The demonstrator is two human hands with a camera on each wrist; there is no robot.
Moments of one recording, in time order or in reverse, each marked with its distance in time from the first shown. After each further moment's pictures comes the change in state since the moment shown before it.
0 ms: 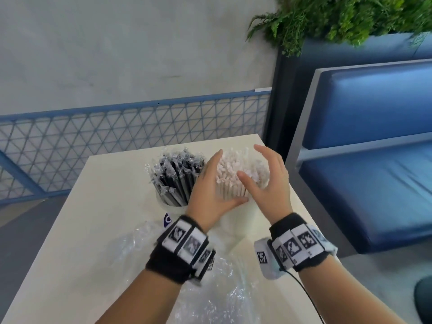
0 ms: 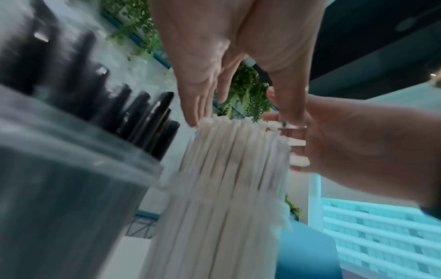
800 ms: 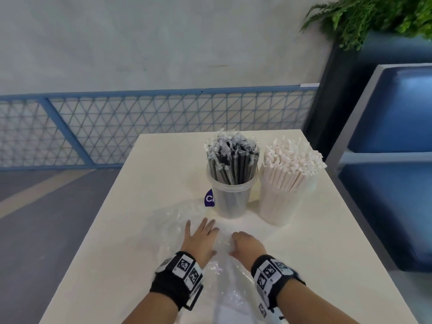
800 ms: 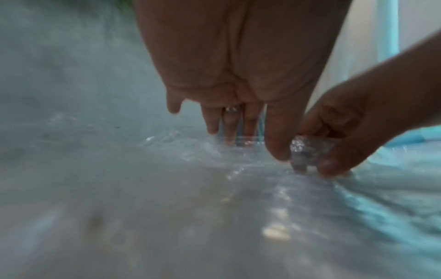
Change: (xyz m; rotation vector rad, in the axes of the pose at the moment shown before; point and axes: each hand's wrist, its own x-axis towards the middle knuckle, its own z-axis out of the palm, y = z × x) left_hand -0.134 -0.141 -0.031 0.901 -0.567 -0.363; right_hand -0.147 0.023 0.124 -0.528 -1.085 0.251
